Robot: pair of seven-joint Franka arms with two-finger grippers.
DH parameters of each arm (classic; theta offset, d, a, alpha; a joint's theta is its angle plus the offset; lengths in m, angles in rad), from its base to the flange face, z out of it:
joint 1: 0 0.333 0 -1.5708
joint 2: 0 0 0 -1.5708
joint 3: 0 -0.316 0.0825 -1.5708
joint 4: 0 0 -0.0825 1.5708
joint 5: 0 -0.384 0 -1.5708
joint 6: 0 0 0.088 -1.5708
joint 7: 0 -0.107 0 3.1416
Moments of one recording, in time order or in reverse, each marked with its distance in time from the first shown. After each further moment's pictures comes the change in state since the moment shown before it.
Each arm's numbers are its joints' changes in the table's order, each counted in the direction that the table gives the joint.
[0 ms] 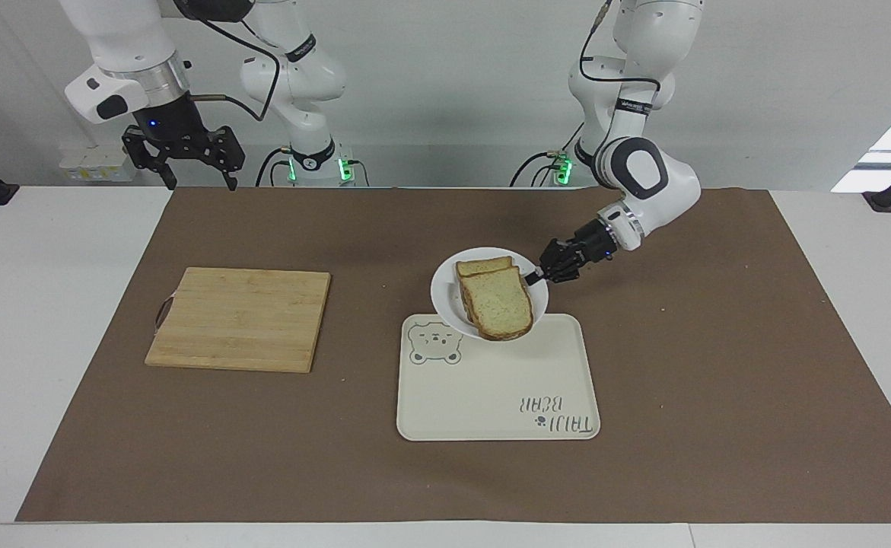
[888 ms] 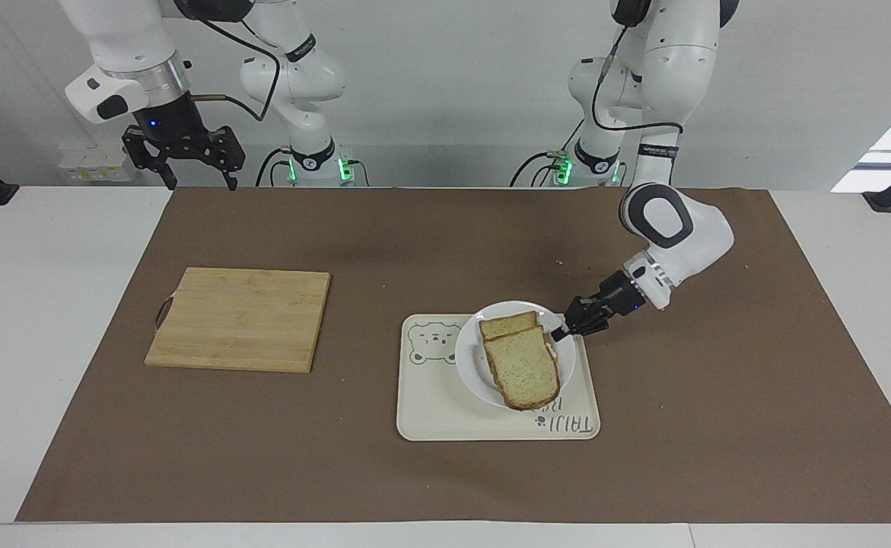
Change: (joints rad) left arm 0.065 0.274 0.005 0.285 -0.233 0.029 0.153; right arm 0.000 0.000 0.000 0.000 0.000 0.000 0.000
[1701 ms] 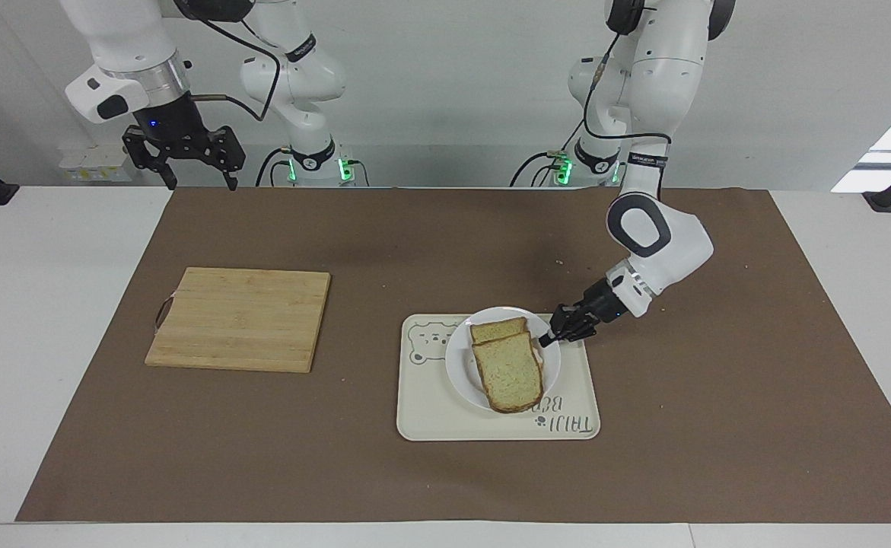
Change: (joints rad) left arm -0.043 0.032 0.017 0.018 -0.045 0.071 0.001; right arm 0.000 0.000 0.000 0.000 0.000 0.000 0.000
